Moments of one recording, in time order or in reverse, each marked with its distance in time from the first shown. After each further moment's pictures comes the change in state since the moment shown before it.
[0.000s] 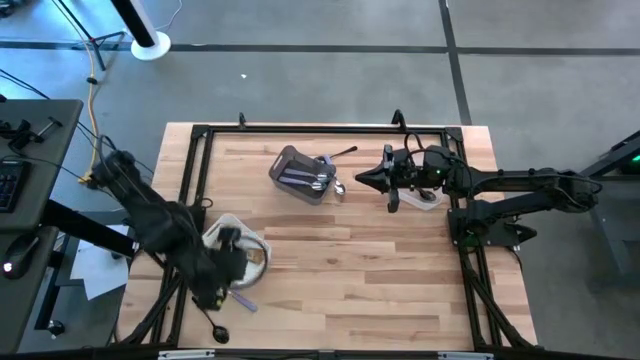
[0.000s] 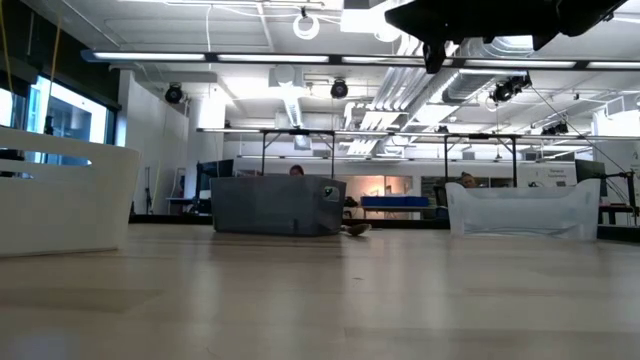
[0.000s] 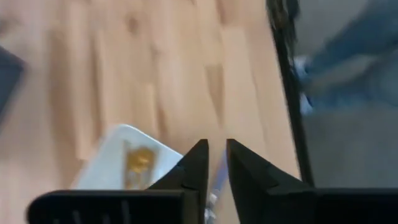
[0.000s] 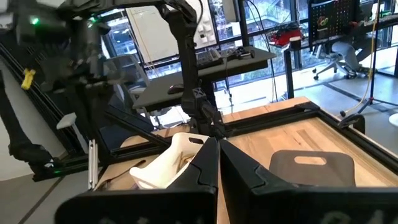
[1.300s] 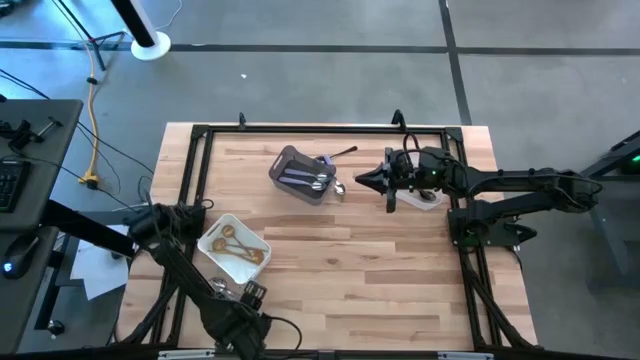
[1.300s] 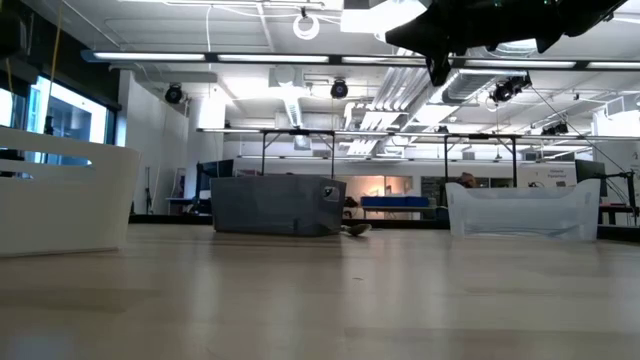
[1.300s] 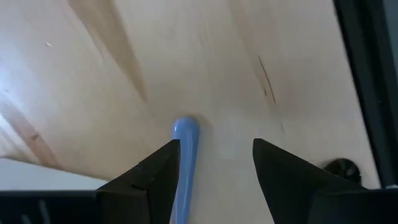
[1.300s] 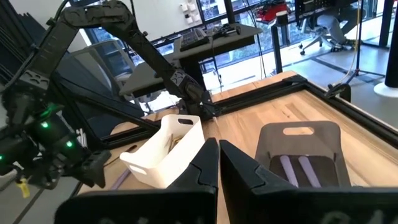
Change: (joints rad) left arm -0.116 0.601 -0.024 0.163 0.152 0.162; right arm 0.000 0.000 0.000 -0.096 0.040 0.037
